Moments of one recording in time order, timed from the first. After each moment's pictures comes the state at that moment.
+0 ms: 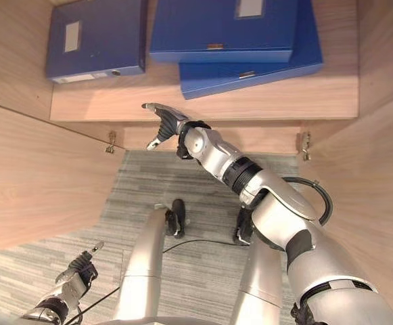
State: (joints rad) left arm -0.16 0.35 -0.08 1.11 -0.74 0.00 0.16; right arm -1.23 -0.33 0.85 0.72 0.08 0.03 0.02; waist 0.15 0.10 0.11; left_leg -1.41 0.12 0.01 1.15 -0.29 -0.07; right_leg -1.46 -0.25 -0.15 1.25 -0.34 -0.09
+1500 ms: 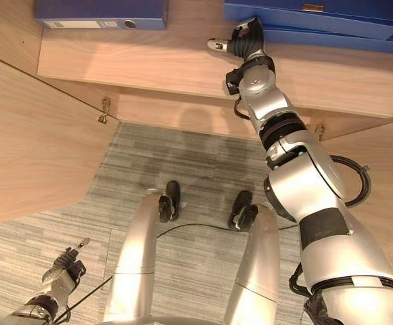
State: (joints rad) left arm -0.17 0.41 -0.08 1.10 -0.78 -0.05 0.19; right arm -1.45 -0.45 0.59 1.19 0.35 -0.04 -0.36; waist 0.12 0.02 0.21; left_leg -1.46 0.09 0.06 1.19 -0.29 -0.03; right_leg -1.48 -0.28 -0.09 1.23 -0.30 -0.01
